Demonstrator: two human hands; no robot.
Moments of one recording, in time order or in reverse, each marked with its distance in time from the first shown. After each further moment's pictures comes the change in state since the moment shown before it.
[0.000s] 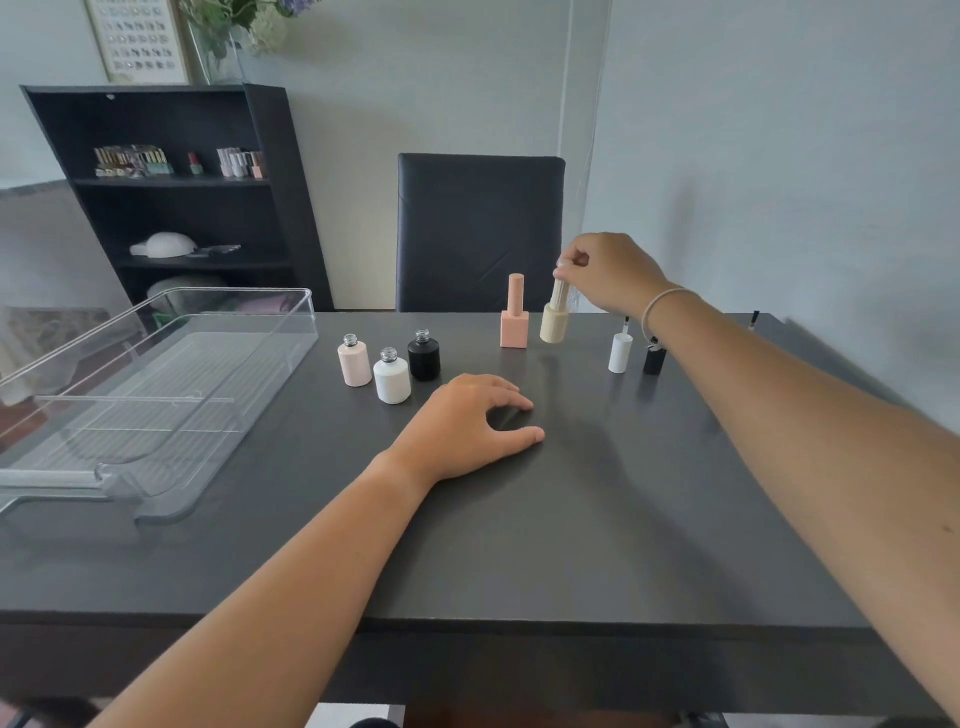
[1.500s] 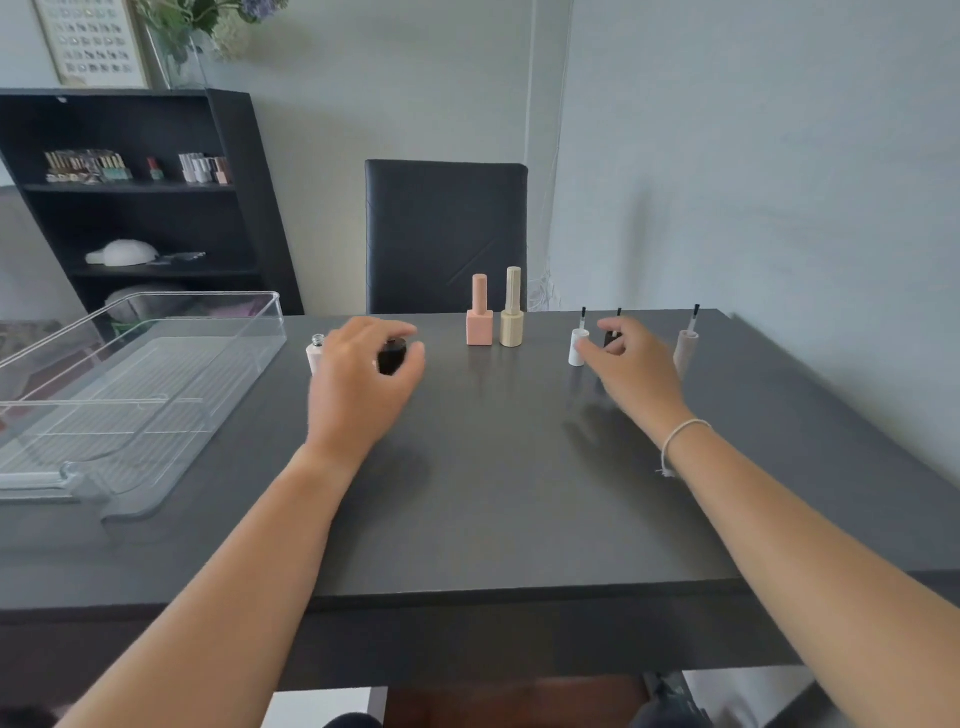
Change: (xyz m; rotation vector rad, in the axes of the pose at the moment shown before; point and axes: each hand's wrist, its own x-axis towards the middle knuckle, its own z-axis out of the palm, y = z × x) left_hand -0.013 -0.004 -0.033 -0.016 0.678 -0.123; right_hand -0.108 0.043 0.019 0.313 0.267 0.299
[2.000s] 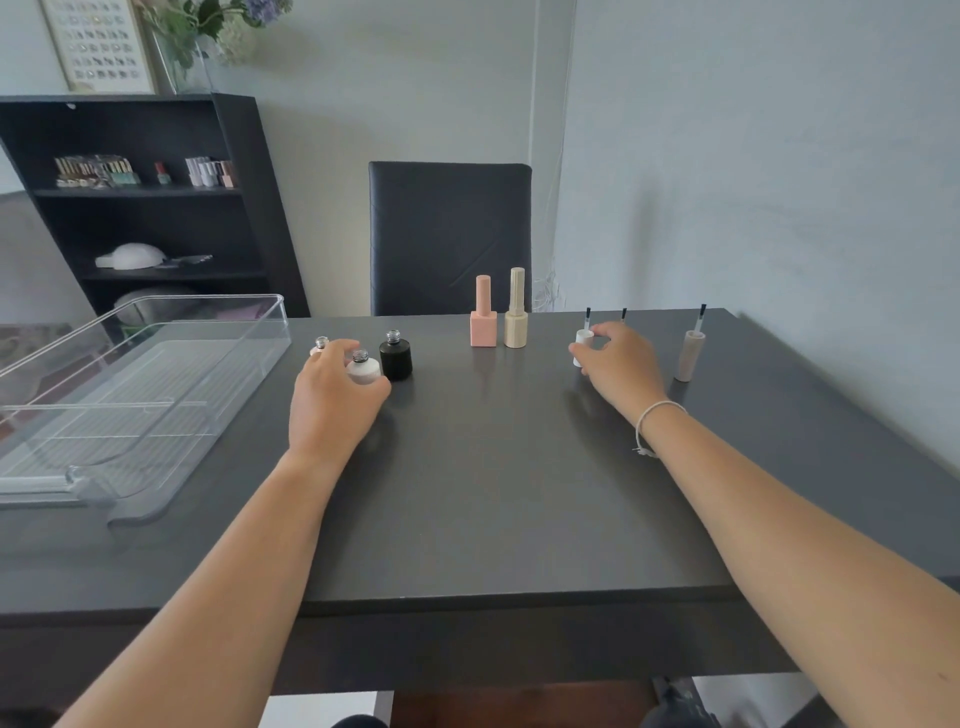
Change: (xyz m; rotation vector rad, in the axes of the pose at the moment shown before) left_hand 0.002 -0.029 -0.004 0.077 -0.116 -0.393; right_hand 0.019 0.002 0.022 -0.047 -0.066 0.126
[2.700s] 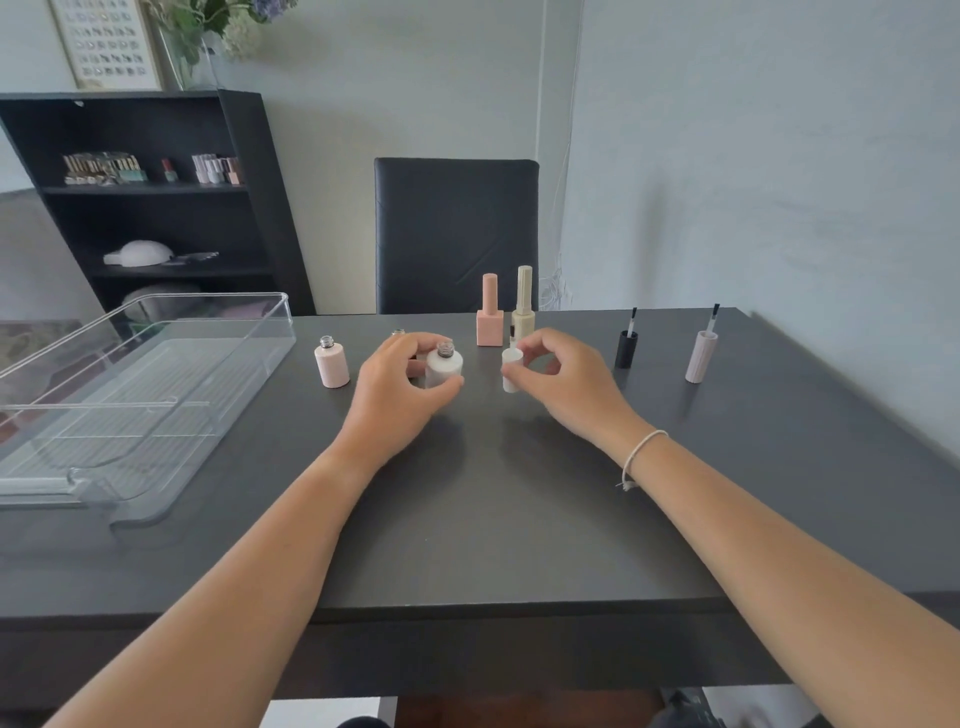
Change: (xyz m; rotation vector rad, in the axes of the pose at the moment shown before) left_hand -0.014 0.027 0.016 -0.326 -0.206 0.272; right_hand -0.047 -0.037 0.016 0.176 -0.225 -0.351
